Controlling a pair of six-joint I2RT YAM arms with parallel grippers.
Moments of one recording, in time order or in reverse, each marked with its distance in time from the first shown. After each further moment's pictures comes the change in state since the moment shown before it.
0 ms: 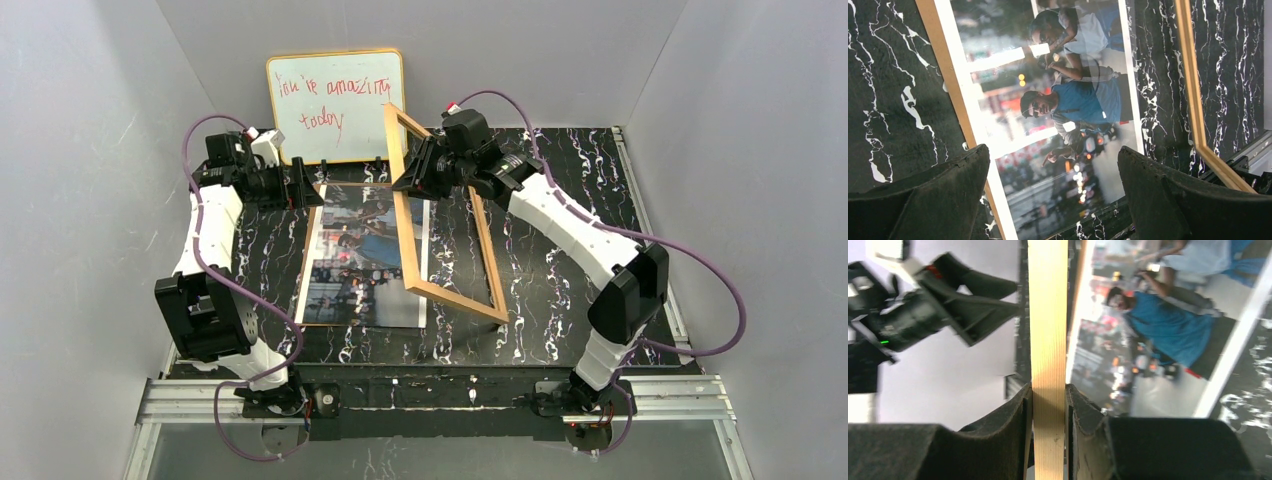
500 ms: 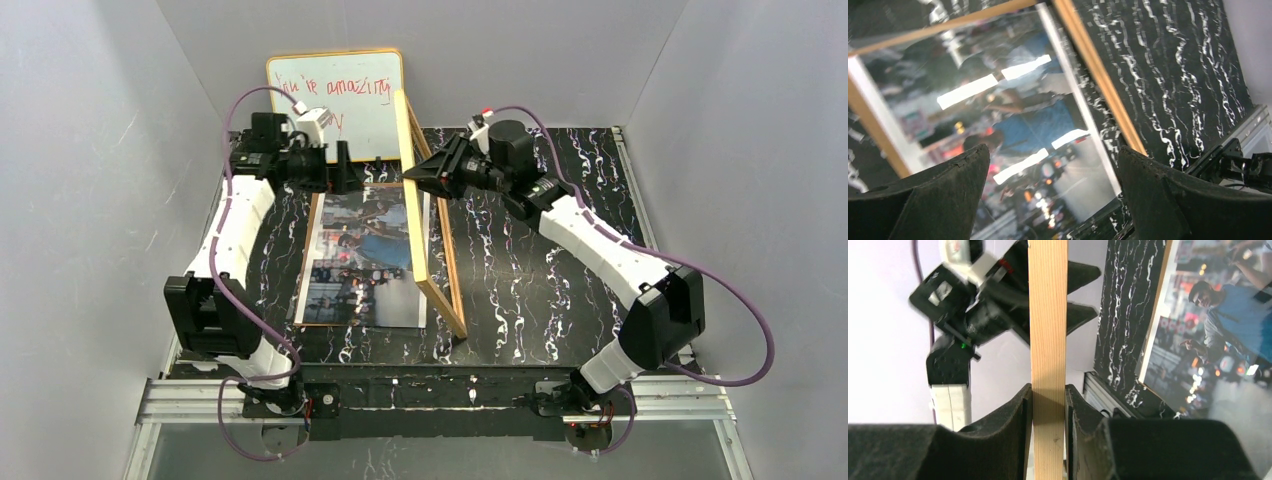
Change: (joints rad) left arm -0.226 0.000 0.116 0.034 -0.039 -0.079; right arm -0.084 -0.198 -0.299 0.443 -0.242 0.295
